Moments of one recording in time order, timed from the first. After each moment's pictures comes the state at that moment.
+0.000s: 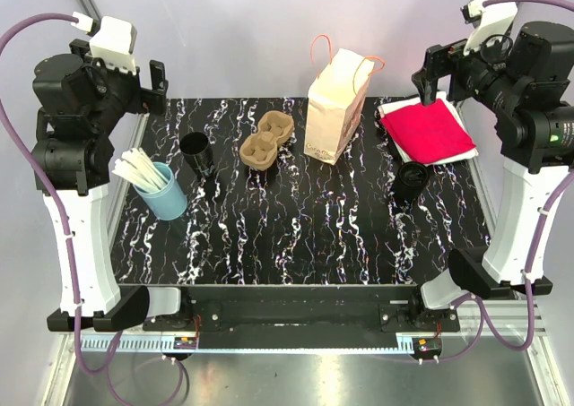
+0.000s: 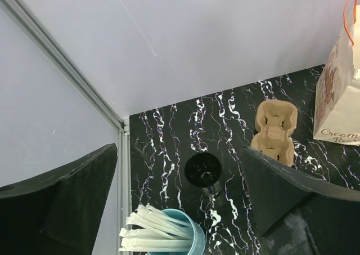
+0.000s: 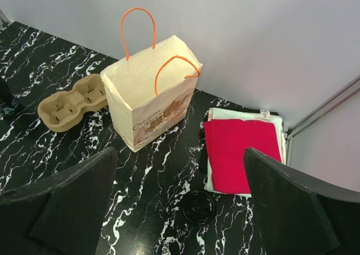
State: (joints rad) left arm 0.00 1.30 2.05 -0.87 0.13 0.23; right arm 0.08 1.55 2.53 -1.18 -0.22 -0.20
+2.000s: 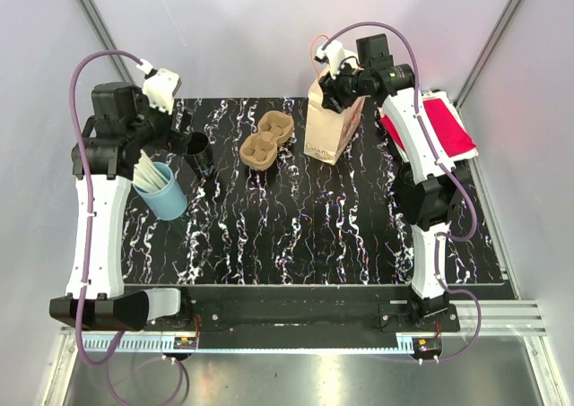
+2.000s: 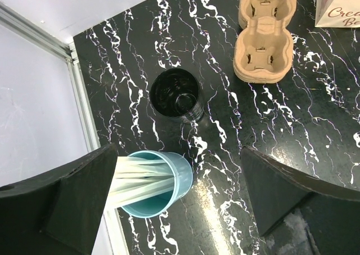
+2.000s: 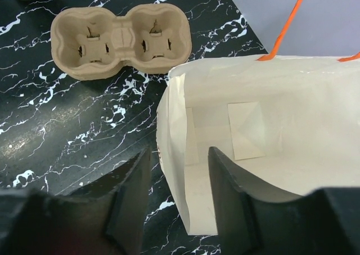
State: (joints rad) left arm 0.00 1.26 1.66 -0.92 0.20 0.35; right arm 0.33 2.14 2.43 -0.94 -0.43 -0.52
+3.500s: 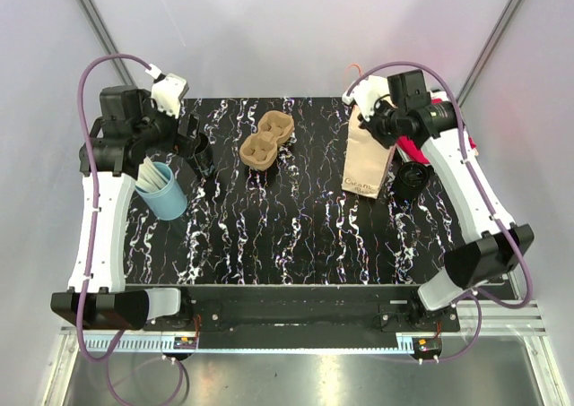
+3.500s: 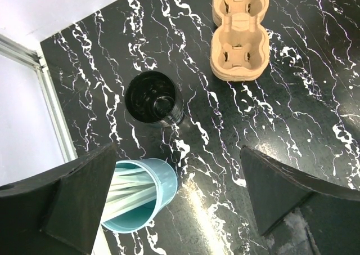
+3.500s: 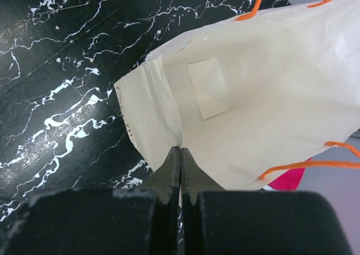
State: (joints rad) left arm 0.00 1.26 1.59 -0.88 0.29 0.35; right arm 0.31 1.58 1.78 -0.99 -0.13 -0.67
